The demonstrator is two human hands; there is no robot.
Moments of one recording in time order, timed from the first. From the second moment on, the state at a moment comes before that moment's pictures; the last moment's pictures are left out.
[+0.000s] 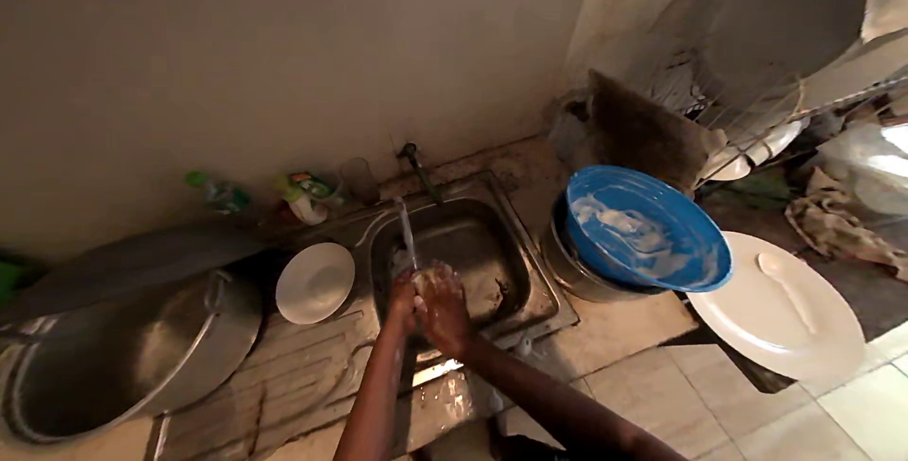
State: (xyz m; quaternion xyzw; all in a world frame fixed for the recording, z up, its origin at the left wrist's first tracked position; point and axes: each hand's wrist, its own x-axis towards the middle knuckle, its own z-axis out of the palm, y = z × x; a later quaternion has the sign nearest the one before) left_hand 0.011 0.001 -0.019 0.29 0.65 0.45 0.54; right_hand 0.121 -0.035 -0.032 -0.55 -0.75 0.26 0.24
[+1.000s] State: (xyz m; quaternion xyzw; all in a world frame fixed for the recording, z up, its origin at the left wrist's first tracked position) left_hand 0.033 0.036 -0.019 0.40 0.60 0.46 0.52; right_hand 0.146 0.014 -0.026 -0.49 -0.09 0.76 0.42
